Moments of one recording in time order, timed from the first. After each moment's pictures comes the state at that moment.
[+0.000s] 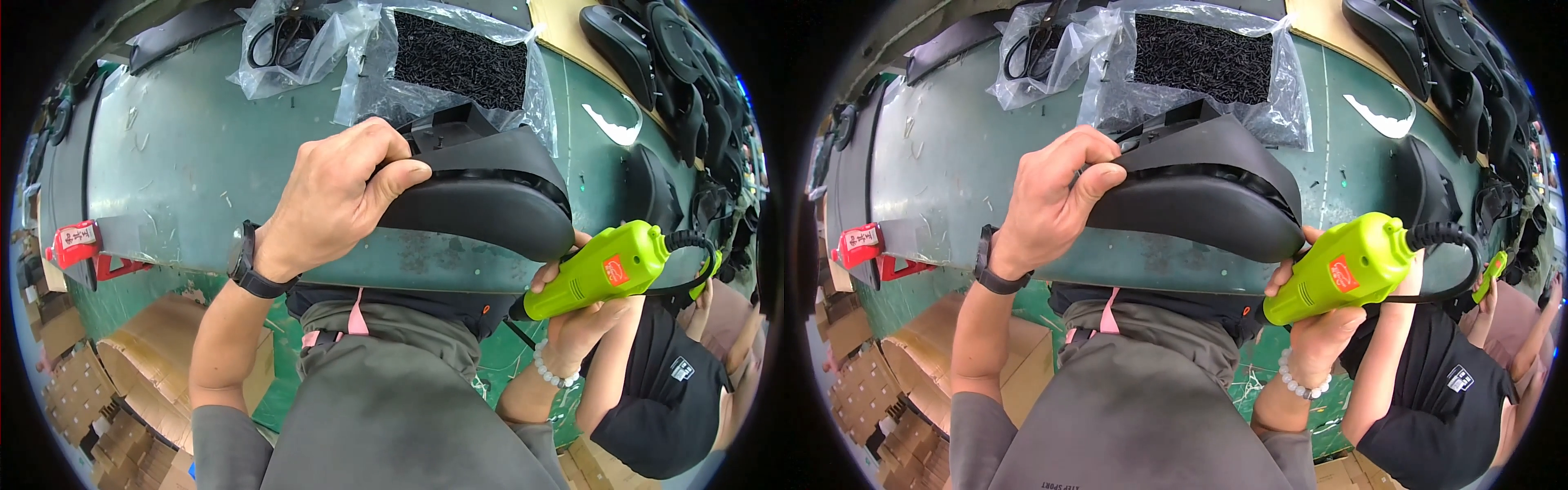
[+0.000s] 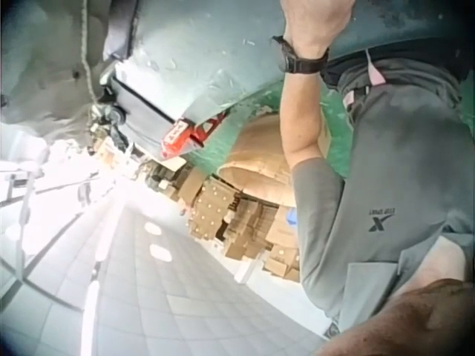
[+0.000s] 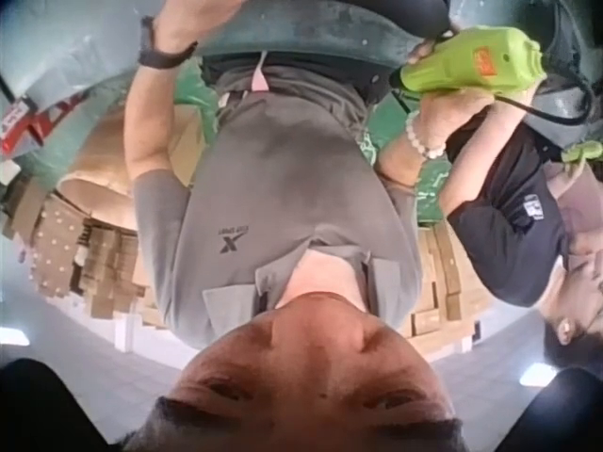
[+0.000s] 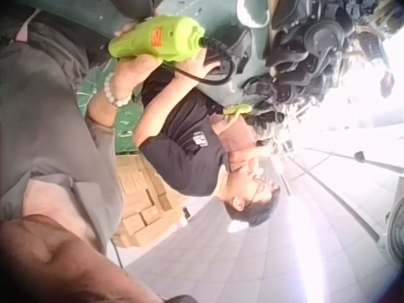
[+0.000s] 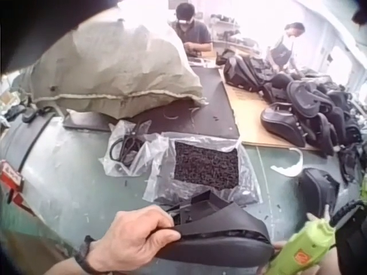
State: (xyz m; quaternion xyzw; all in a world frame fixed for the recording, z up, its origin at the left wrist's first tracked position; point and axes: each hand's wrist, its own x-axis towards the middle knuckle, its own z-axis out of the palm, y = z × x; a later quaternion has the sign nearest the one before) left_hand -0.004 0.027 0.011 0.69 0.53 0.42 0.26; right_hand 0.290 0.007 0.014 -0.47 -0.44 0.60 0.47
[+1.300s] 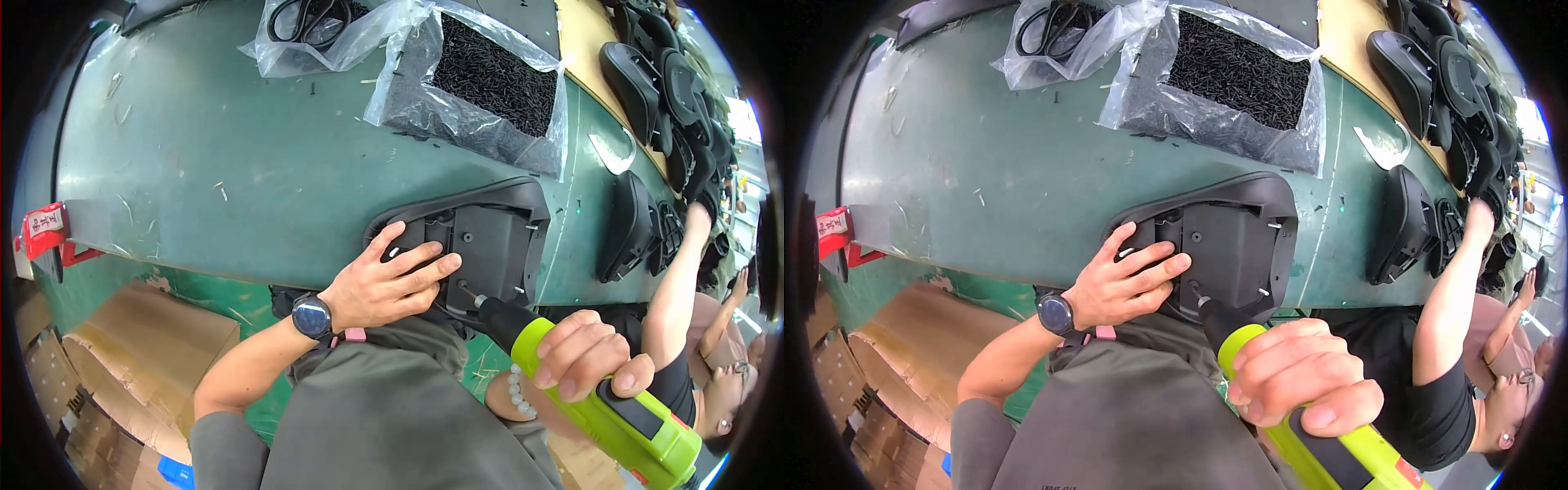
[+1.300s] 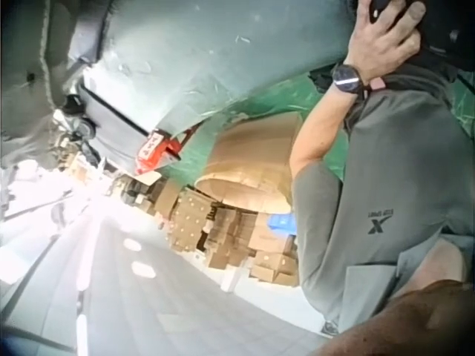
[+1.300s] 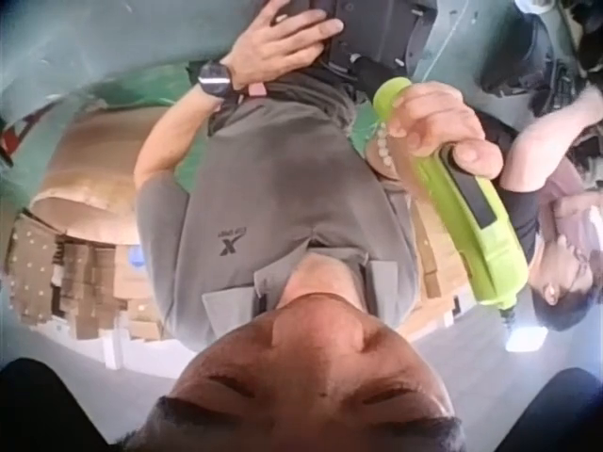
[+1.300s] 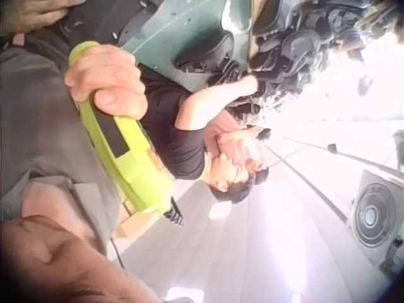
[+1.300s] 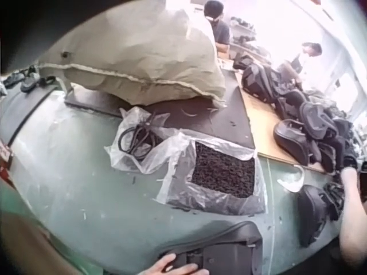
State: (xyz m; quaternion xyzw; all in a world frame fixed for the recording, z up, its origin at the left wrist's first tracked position) left_hand 0.026 -0.061 -0.087 0.80 0.45 0.39 0.06; right_hand 0.218 0.030 0.067 -0.03 -0.67 0.59 0.45
